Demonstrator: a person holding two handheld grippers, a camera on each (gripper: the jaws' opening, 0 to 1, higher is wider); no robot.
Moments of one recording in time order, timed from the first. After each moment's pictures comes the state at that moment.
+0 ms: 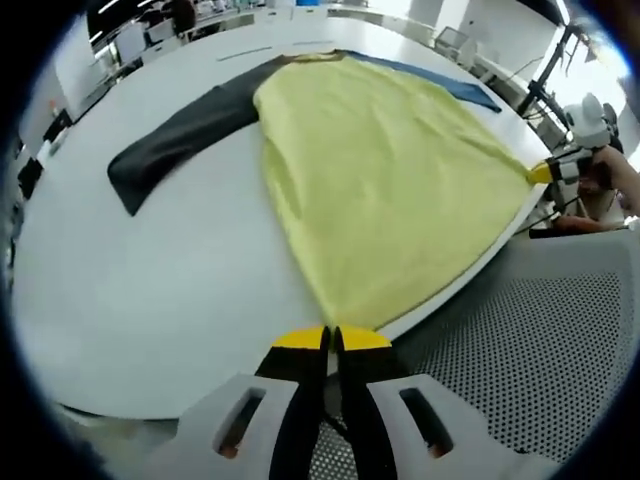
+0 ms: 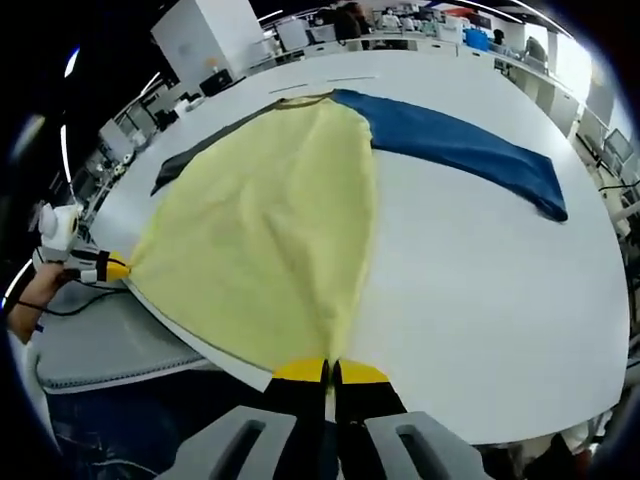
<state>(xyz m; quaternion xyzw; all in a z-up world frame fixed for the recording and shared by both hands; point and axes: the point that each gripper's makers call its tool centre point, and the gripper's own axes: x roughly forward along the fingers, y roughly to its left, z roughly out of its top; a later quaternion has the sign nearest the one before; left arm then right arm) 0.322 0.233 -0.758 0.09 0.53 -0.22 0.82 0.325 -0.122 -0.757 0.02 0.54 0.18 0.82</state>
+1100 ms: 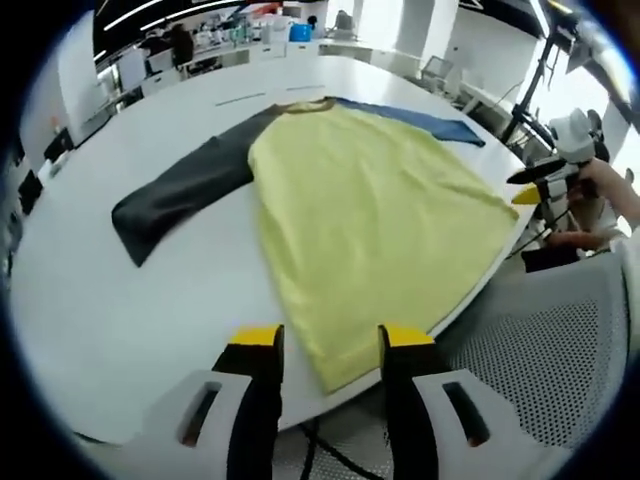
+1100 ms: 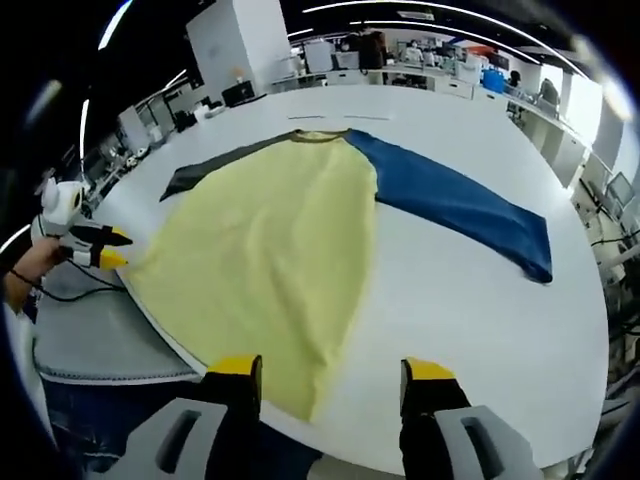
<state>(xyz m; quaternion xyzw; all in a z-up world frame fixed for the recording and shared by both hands) 0.351 0.216 -0.721 0.07 0.44 -0.25 0.86 0.358 -0.130 -0.727 -0.02 0.46 0.21 0.87</state>
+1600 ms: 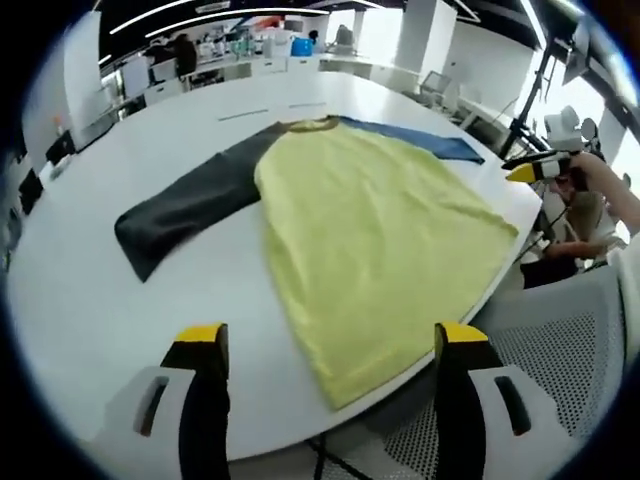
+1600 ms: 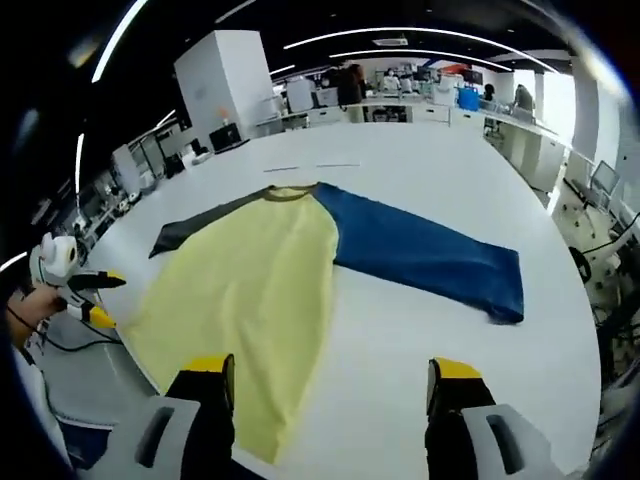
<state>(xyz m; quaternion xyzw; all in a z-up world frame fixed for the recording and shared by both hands) 0.364 0.218 -0.716 0.06 0.42 -0.26 0.87 0.413 -0.166 -0.695 0.02 0.39 0.17 0.90</state>
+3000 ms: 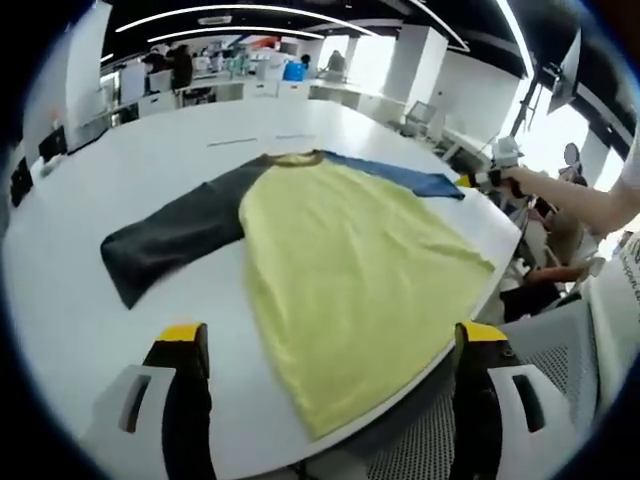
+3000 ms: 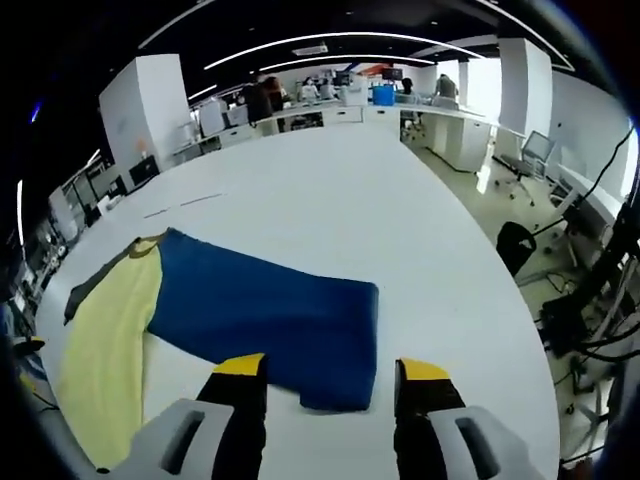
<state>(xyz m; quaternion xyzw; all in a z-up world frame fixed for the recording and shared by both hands) 0.380 0.198 -0.686 0.01 0.36 -0.29 0.89 0.501 -0.302 -0.724 0.06 0.39 0.01 0.92</state>
